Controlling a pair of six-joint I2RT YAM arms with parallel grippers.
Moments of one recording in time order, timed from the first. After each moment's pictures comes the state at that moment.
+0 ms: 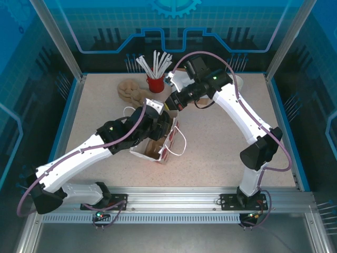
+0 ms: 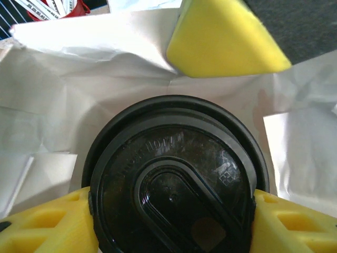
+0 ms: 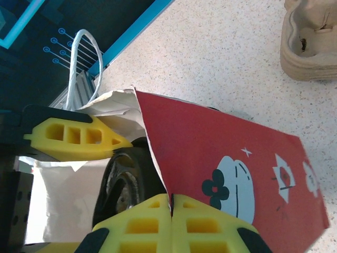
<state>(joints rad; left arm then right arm) -0.86 1.23 1.26 -0.79 -0.36 -0.33 0.57 1.83 2.03 -1.16 -0.67 -0.05</state>
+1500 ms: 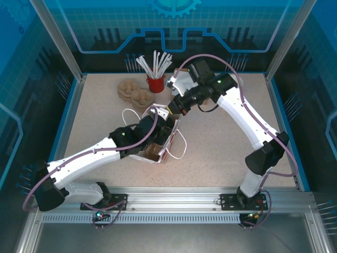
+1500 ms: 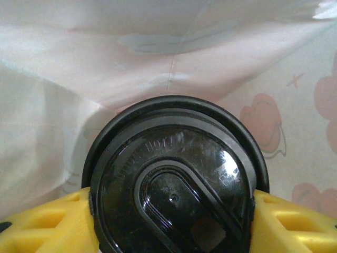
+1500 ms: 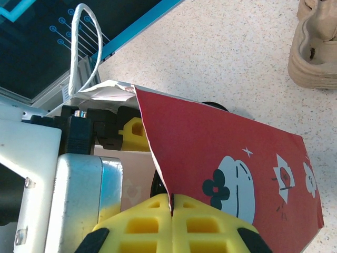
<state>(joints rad) -0.89 1.26 1.10 -0.61 -0.44 -0.30 0.58 1.75 1.94 -1.15 -0.68 -0.17</state>
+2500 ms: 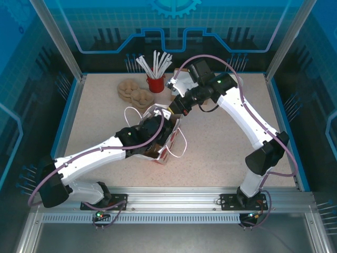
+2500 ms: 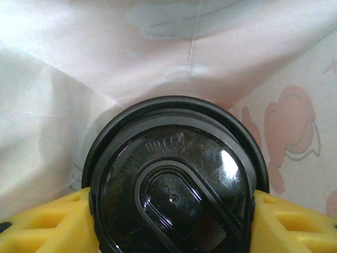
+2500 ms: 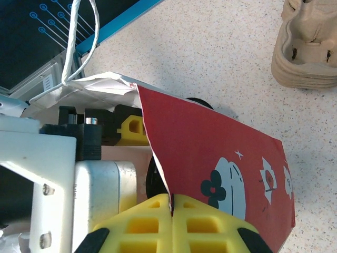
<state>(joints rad) -0.91 1.32 1.09 -0.60 -0.50 -0.30 0.57 1.75 1.93 -1.15 -0.63 -0.23</state>
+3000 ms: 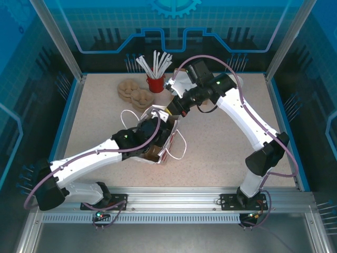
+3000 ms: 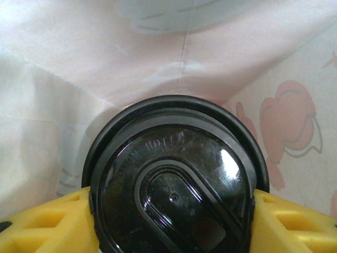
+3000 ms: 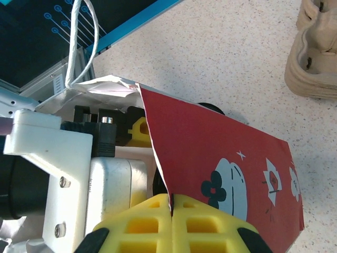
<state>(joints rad) -0.91 1.26 1.04 -0.57 -0.49 -0.30 0.59 1.74 1.94 -1.14 -0.65 -0.23</state>
